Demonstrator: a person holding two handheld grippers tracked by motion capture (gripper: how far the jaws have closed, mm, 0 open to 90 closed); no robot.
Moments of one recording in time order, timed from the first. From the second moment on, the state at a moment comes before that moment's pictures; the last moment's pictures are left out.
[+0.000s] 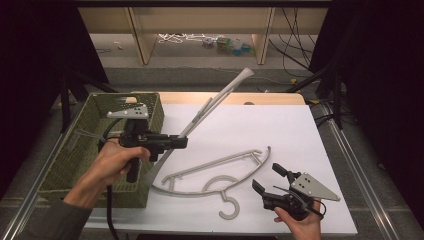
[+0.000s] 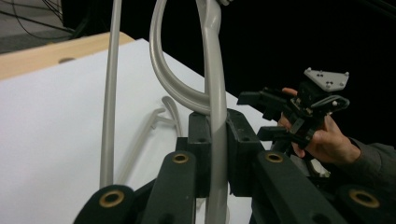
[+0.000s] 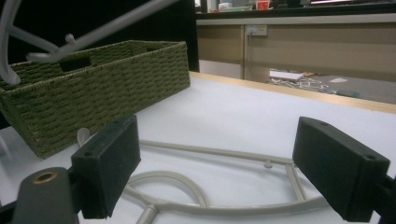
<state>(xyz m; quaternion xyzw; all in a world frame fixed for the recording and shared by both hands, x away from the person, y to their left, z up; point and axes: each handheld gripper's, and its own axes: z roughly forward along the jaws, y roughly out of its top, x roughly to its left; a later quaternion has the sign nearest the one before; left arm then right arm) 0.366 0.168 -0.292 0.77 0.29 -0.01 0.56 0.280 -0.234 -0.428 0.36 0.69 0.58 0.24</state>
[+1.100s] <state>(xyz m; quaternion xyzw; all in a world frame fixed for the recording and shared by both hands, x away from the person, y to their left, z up) 0.366 0.298 -0.306 0.78 0.39 0.13 0.47 0.282 -0.232 -0.432 0.37 0.69 0.58 0.24</state>
